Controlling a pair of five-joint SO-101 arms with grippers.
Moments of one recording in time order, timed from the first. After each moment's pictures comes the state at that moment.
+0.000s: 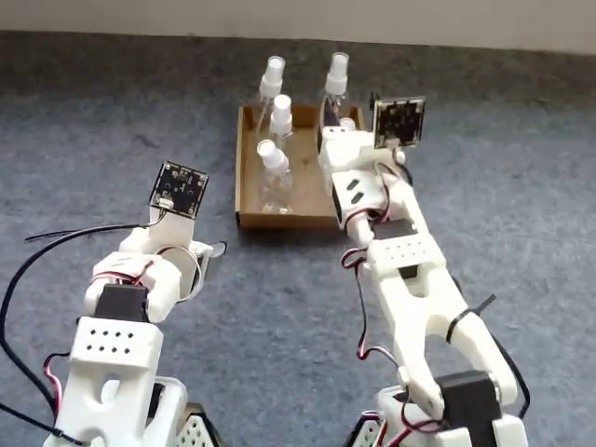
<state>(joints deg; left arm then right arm) -2.0 -56.9 64.6 49.7 -8.0 -16.0 -17.7 41.2 -14.3 -4.2</state>
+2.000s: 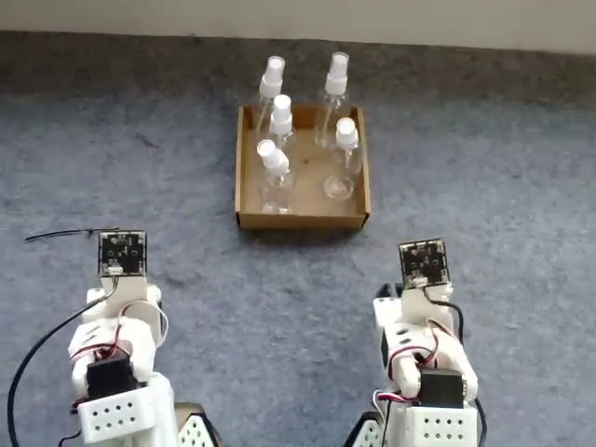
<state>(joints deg) -21.5 -99.1 96.1 56.0 -8.0 -1.2 -104.5 95.6 61.5 12.2</state>
